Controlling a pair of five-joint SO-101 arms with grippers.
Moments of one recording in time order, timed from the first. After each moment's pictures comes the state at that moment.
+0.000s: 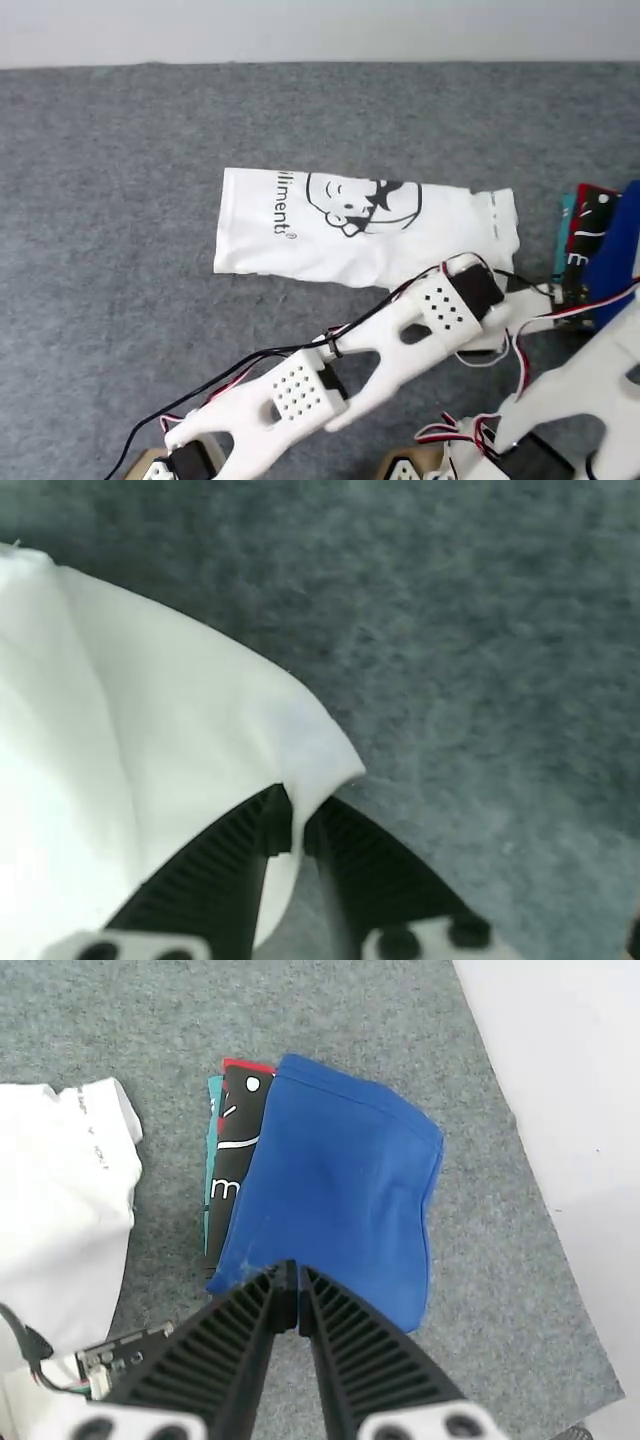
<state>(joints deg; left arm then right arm) 57.8 60.5 -66.3 99.0 -19.3 39.2 -20.4 -28.1 100.7 29.6</state>
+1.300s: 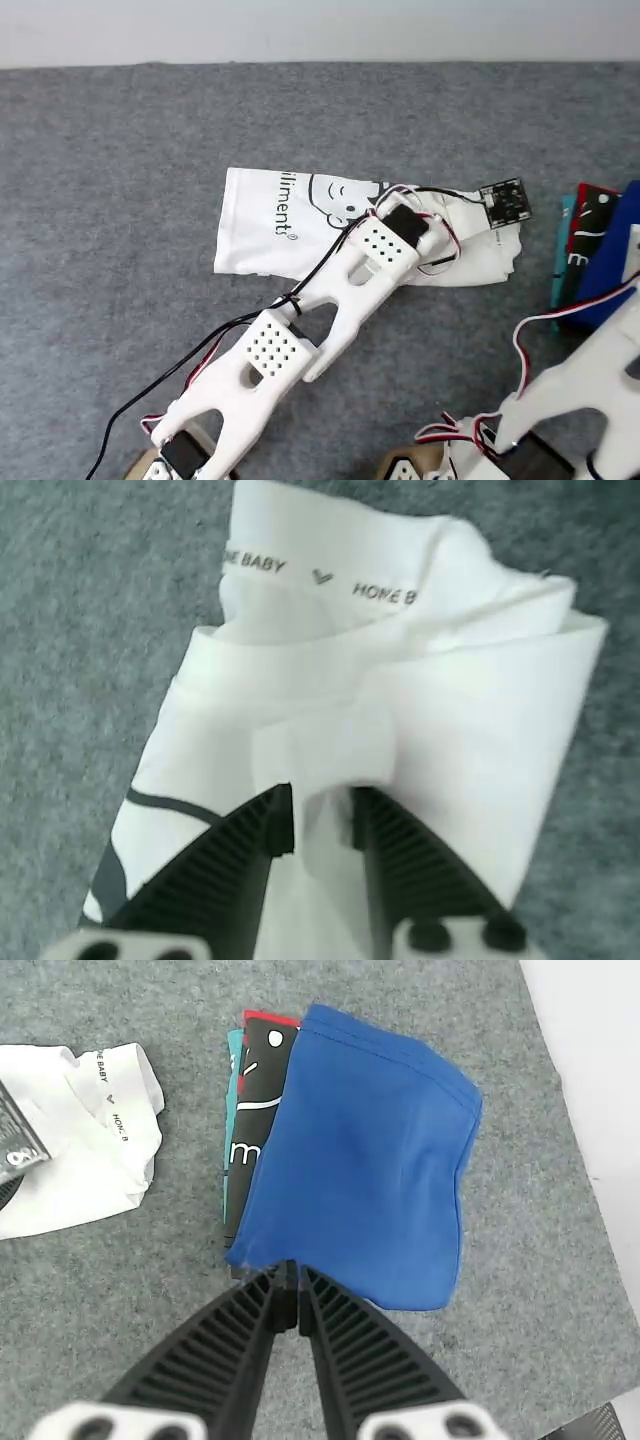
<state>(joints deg) 40.7 66.0 -62.5 66.3 -24.3 39.2 -20.4 -22.2 100.7 29.6</state>
